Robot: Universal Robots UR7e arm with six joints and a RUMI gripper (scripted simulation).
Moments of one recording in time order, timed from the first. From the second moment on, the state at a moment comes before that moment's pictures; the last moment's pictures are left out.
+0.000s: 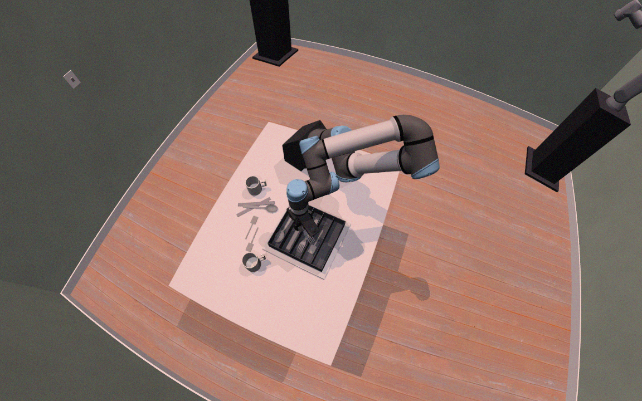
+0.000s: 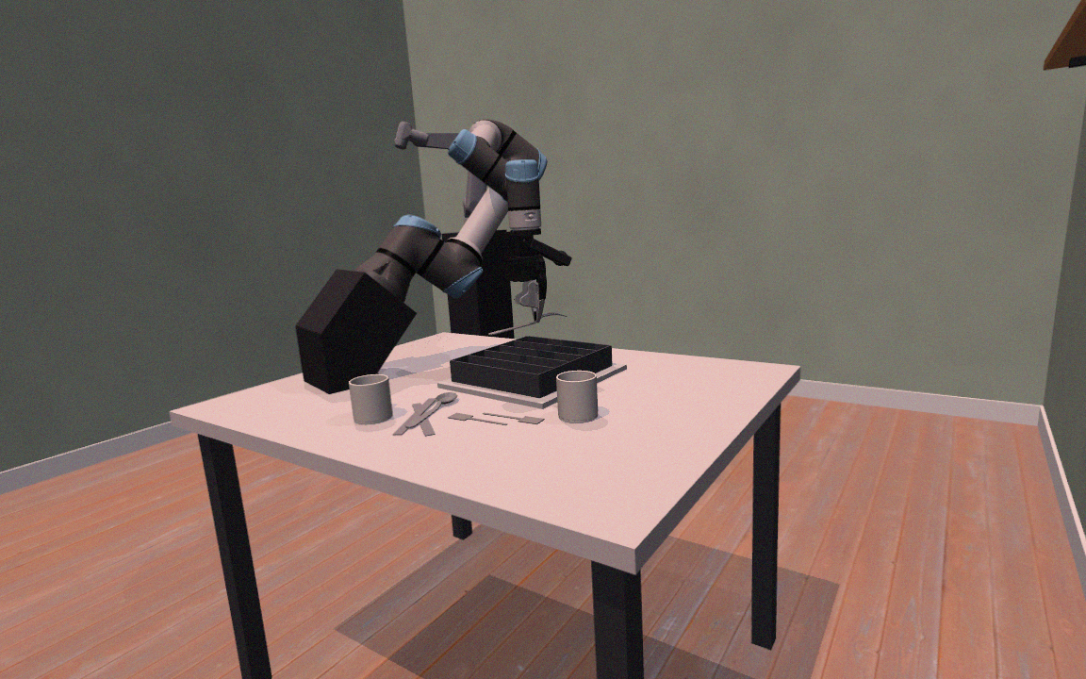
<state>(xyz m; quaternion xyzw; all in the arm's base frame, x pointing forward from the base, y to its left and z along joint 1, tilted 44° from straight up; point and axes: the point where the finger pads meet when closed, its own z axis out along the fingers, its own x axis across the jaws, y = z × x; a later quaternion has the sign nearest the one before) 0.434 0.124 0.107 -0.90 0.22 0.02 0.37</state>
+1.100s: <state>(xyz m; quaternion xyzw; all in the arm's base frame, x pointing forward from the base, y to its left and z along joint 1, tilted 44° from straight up) 0.435 0.125 0.108 -0.76 0.52 0.16 0.35</state>
